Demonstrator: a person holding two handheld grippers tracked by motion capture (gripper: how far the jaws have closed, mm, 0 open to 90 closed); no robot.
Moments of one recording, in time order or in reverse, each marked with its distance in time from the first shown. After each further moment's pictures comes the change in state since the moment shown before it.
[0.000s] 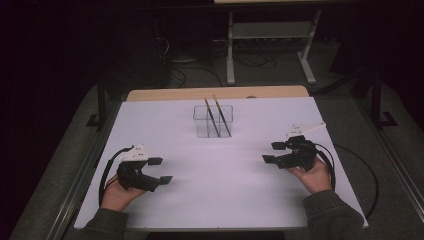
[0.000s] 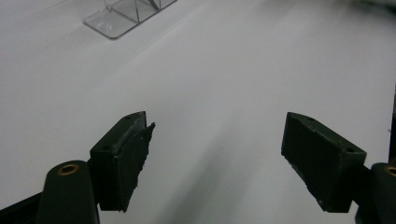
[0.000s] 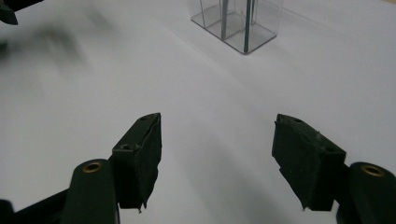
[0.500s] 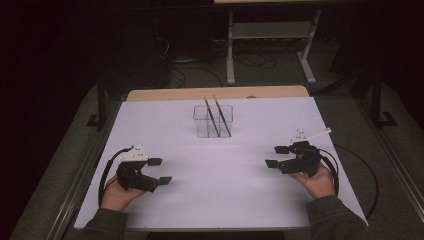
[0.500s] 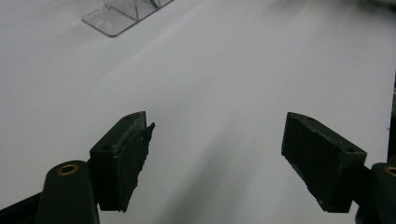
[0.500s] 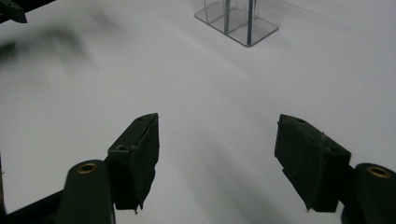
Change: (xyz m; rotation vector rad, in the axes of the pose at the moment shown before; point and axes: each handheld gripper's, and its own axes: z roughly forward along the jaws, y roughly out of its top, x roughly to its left) left arm 0.000 -0.002 0.000 0.003 -0.003 -0.003; right arm 0.004 -0.014 -0.007 -0.014 0.010 0.018
